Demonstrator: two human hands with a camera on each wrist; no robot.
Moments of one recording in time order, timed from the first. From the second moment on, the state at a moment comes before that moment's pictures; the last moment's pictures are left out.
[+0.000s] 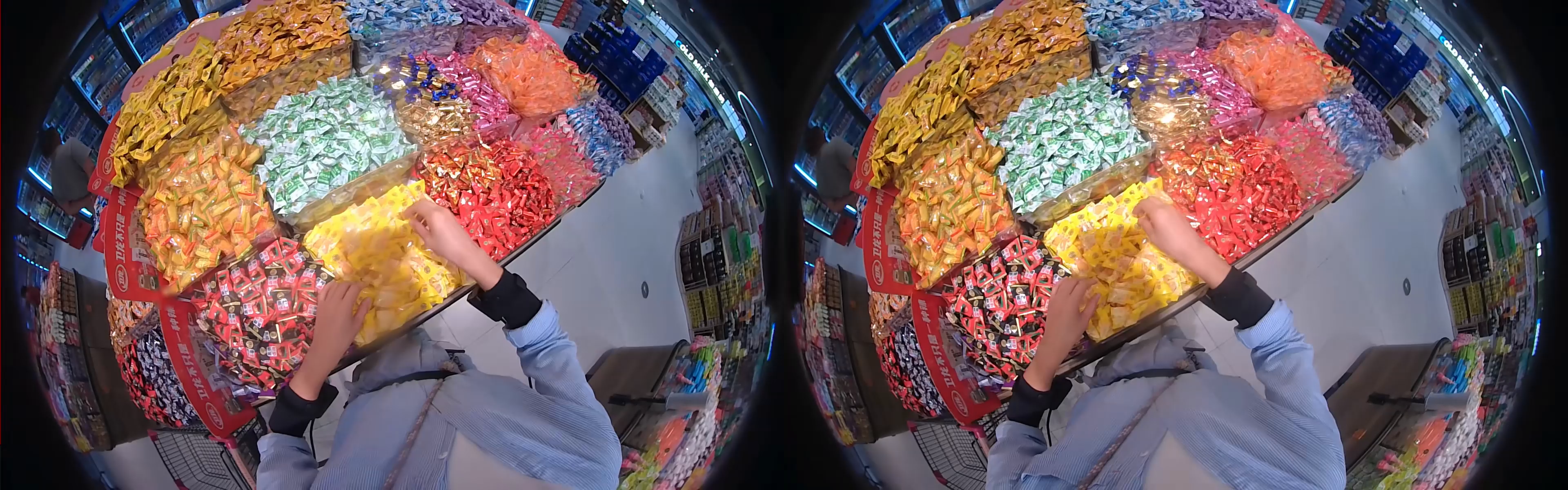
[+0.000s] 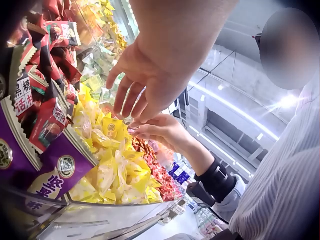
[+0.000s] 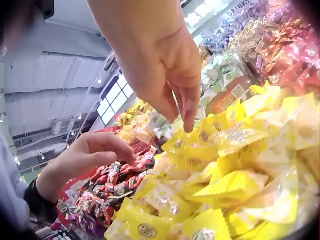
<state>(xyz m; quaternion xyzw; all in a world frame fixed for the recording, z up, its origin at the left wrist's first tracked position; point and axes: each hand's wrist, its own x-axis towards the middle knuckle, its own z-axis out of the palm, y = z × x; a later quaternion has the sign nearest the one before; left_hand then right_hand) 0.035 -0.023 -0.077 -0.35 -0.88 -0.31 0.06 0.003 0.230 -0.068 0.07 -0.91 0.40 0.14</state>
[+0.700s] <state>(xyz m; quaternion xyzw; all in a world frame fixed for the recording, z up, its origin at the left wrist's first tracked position) 0.026 -0.019 -0.074 -0.35 -0.87 -0.32 0.10 -0.117 0.268 -0.117 -0.13 -0.98 0.08 0.10</state>
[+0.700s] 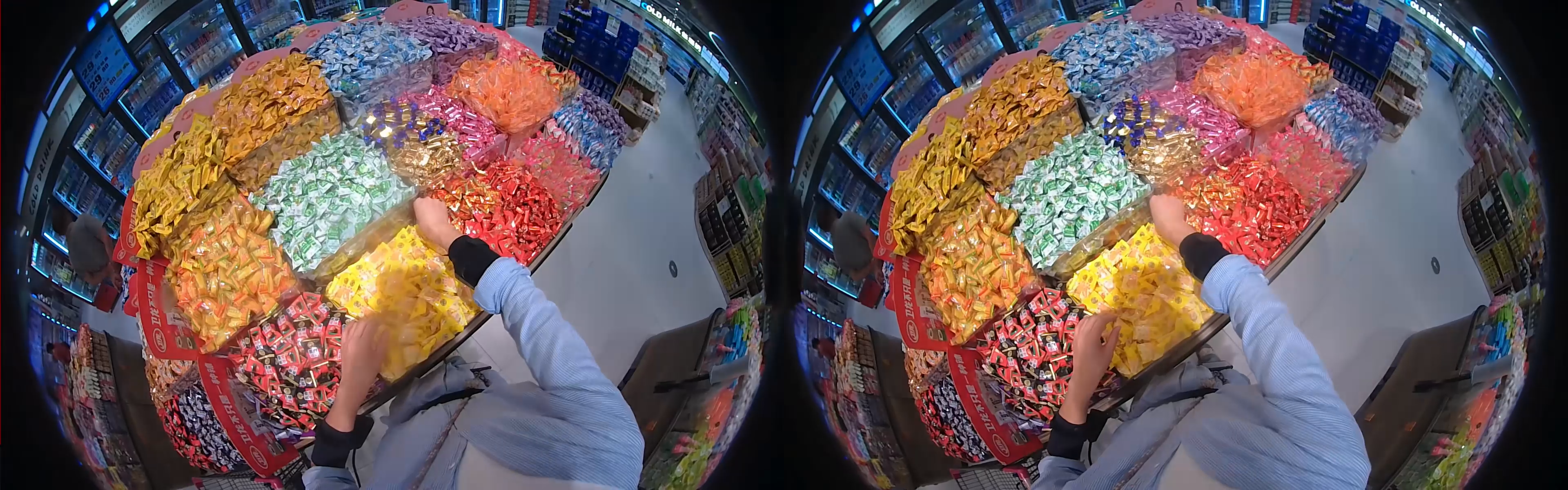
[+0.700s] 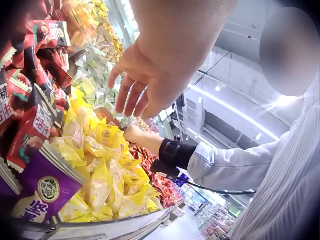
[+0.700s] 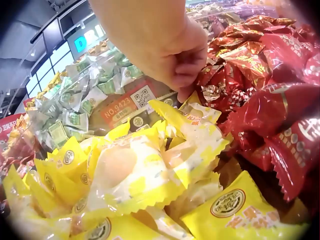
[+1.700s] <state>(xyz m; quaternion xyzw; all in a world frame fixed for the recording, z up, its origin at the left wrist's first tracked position) -0.020 0.061 -0.050 -0.48 -0.83 -0.29 0.05 -0.002 0.448 -0.093 -0.04 -0.85 0.51 0.15</state>
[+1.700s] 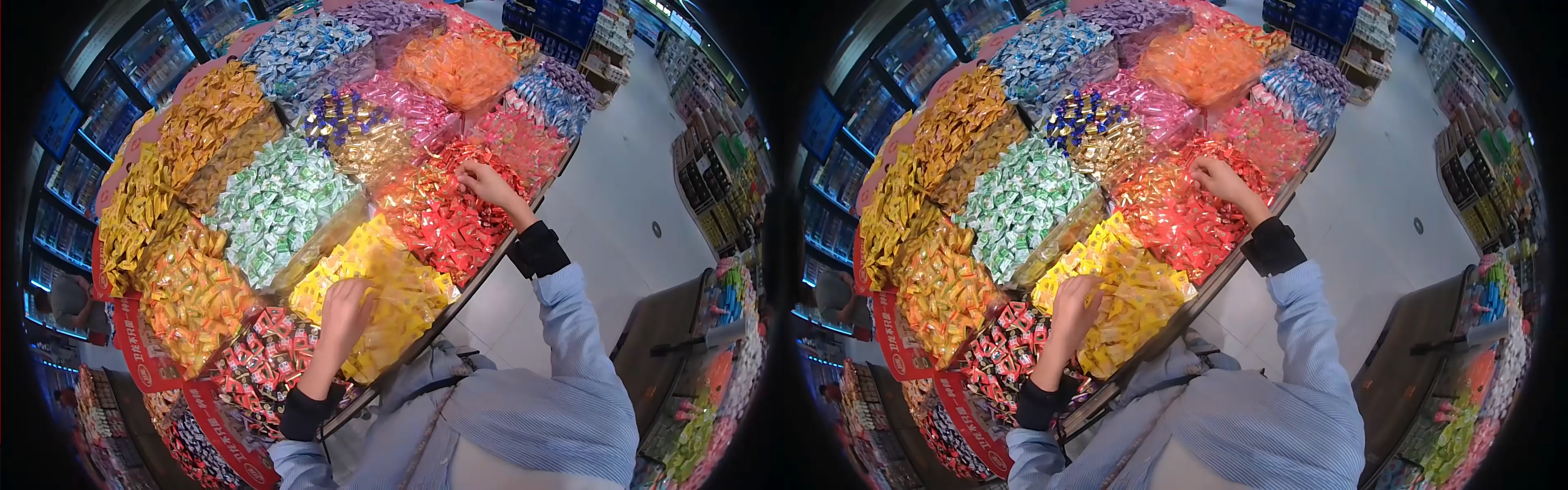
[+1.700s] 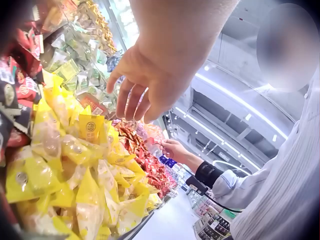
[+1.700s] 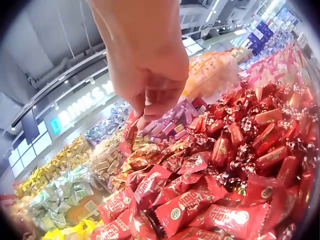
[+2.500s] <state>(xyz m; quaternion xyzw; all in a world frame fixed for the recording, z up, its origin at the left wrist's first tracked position) -0.119 0.189 -0.106 -0.42 -0.85 -0.32 -0.07 -0.013 0.458 -0.065 -0.01 -0.76 0.65 0.07</state>
